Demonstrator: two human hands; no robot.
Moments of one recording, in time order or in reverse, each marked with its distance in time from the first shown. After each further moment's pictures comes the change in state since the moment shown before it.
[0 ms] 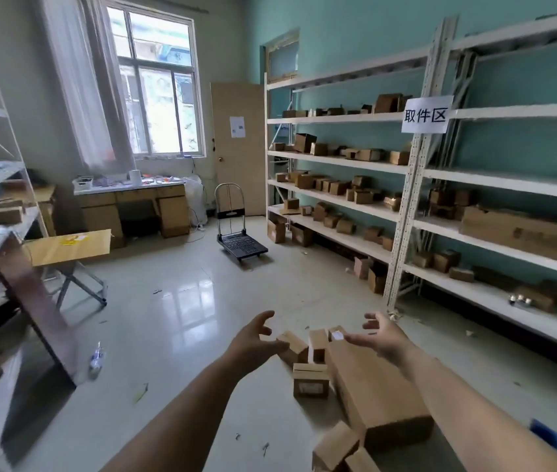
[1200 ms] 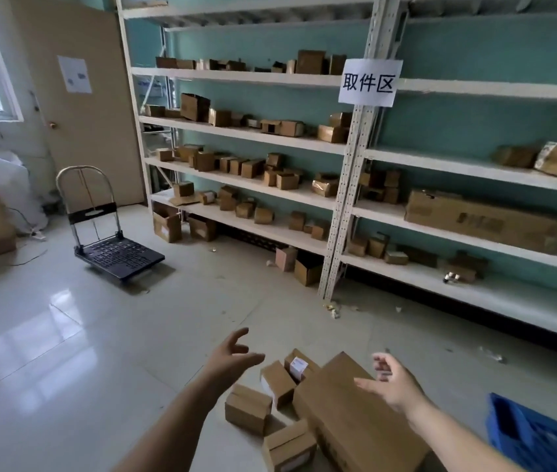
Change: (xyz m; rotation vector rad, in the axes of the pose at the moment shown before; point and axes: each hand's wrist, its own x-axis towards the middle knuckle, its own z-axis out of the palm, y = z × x) left_hand 0.586 -0.060 -0.147 -0.143 -0.437 -0.005; right_hand 0.450 -0.002 0.123 0.089 0.431 0.359
